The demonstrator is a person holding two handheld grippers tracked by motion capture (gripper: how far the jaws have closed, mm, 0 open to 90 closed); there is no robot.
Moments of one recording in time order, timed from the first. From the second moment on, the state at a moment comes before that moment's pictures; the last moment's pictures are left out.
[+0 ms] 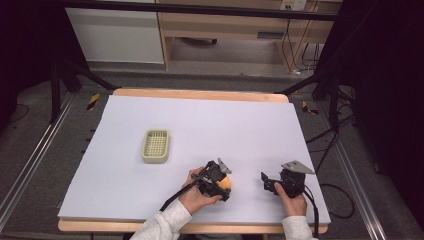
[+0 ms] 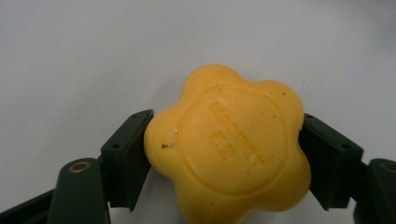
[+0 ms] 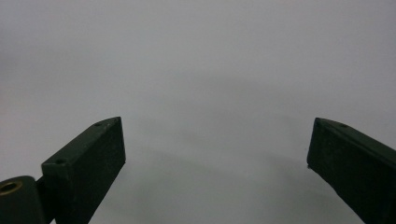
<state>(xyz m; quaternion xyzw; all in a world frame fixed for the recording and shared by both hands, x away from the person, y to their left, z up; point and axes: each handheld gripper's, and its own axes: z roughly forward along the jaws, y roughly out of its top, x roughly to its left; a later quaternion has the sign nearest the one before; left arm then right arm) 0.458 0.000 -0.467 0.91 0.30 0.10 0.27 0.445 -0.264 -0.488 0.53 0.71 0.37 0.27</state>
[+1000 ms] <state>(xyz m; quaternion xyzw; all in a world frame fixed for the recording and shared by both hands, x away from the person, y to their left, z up) 0.455 -0.001 -0.467 0.90 0.31 0.10 0.27 0.445 -0.263 -0.488 0.53 0.71 0.37 0.27</state>
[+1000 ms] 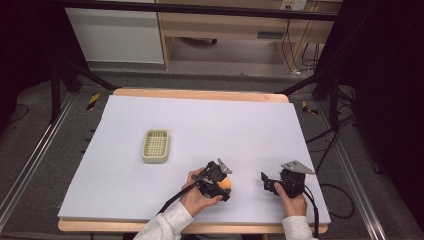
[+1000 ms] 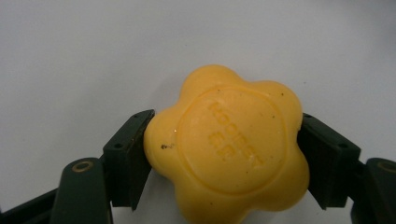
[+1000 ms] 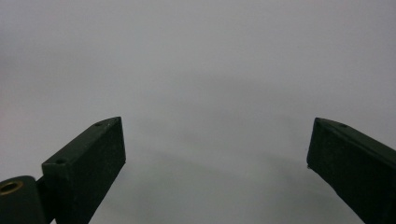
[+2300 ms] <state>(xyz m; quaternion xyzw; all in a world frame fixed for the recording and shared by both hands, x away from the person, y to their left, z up) 0.460 0.062 -0.431 0.89 0.33 0.12 0.28 0.446 -0.264 -0.488 0.53 0.71 0.37 0.27</state>
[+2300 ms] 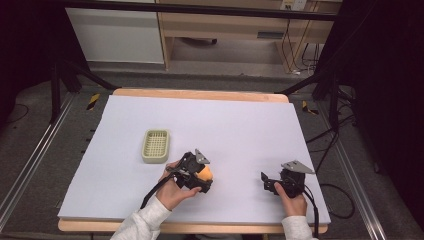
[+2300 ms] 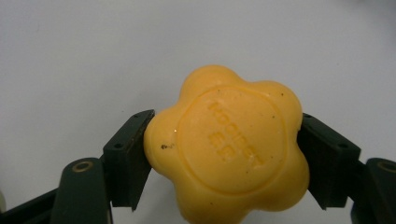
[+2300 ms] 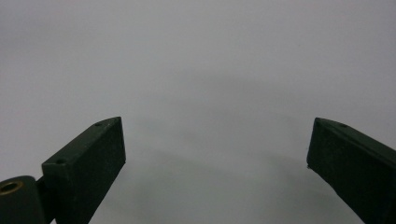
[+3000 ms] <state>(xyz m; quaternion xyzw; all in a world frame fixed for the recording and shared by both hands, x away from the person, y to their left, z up) 0.472 0.095 -0.419 0.88 0.36 0.12 0.29 0.446 -0.264 -0.488 0.53 0.71 0.37 0.27</state>
